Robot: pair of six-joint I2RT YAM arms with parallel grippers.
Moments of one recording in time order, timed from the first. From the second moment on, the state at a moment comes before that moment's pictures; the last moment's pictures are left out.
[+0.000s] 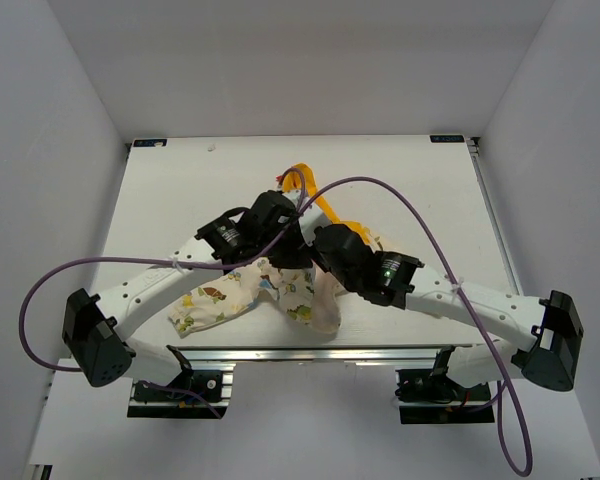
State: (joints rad) left arm -0.85 1.38 1.25 -0.67 0.12 -0.63; right arm 1.11 1.29 1.08 -0.29 0.52 -0.12
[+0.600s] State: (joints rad) left arm -0.91 1.34 1.29 -0.79 0.07 -0.60; right arm 1.09 1.09 1.02 -0.38 0.12 -0.45
